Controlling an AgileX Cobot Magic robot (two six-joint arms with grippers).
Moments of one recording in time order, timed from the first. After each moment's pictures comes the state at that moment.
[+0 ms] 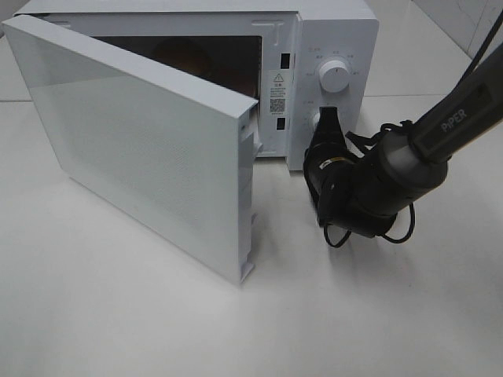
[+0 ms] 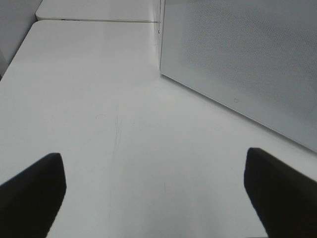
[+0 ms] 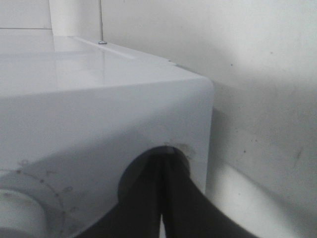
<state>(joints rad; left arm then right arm) 0.01 0.00 -0.50 -0.10 1.04 0.04 0.56 2.20 -0.96 0.82 -0.91 1.24</state>
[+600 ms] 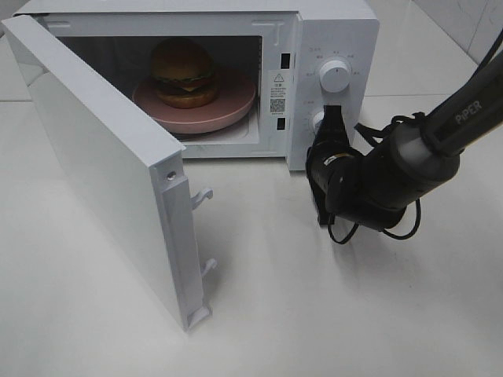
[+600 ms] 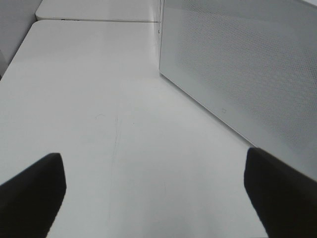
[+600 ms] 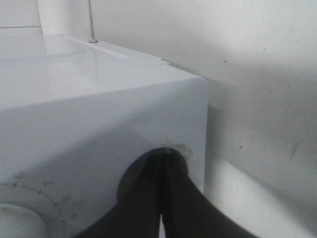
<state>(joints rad) 0.01 0.00 -0.50 -0.10 1.04 0.04 0.55 2.16 -0.94 0.79 -0.84 1.29</state>
